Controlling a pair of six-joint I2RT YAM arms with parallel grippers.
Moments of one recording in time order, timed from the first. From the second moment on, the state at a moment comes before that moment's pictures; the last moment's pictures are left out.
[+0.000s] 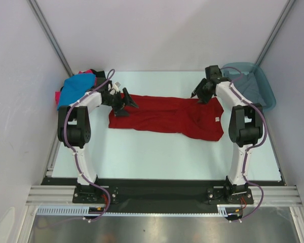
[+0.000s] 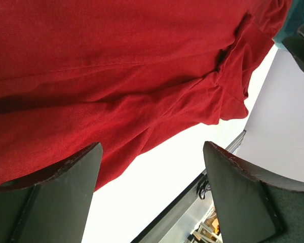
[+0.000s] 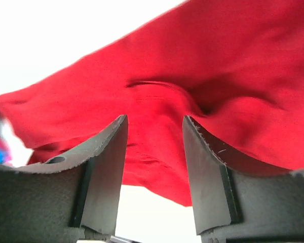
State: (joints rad) left arm -0.06 2.03 1.46 -0.52 0.74 -0.48; right arm 0.15 2.07 1.71 -0.62 -0.11 0.82
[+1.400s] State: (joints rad) left arm -0.06 2.03 1.46 -0.52 0.73 -0.50; right arm 0.20 1.90 1.32 -0.76 -0.02 0.60
